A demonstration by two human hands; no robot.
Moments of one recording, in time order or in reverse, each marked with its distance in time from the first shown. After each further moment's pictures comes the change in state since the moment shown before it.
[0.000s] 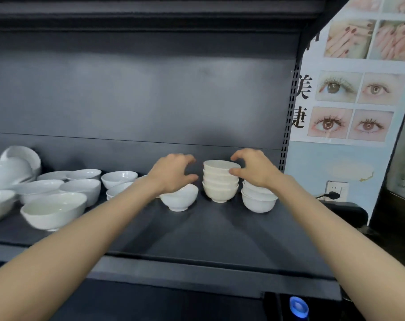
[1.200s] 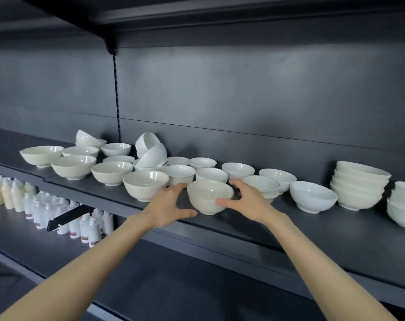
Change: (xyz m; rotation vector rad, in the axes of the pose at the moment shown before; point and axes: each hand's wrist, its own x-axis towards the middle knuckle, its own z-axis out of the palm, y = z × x) left_hand -0.207 -0.310 -0.037 -0.363 -0.086 -0.324; right_hand 0.018 -0.302 0.206 0.577 -0.304 -0.088
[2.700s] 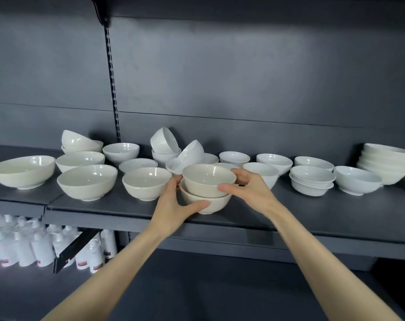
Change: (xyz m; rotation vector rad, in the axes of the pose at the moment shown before) left_hand 0.028 -0.188 -0.070 -0.683 0.090 0.073; right_hand 0.102 -0.099 0.156 0.441 0.274 0.095
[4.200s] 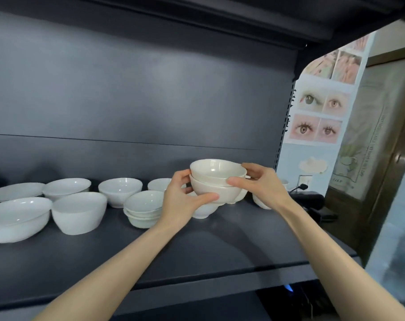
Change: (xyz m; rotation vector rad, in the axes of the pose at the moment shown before) left_hand 0.072 0.167 0.410 -0.447 -0.145 0.105; right_hand -0.076 0.002 -0.422 -0.284 0.389 0.039
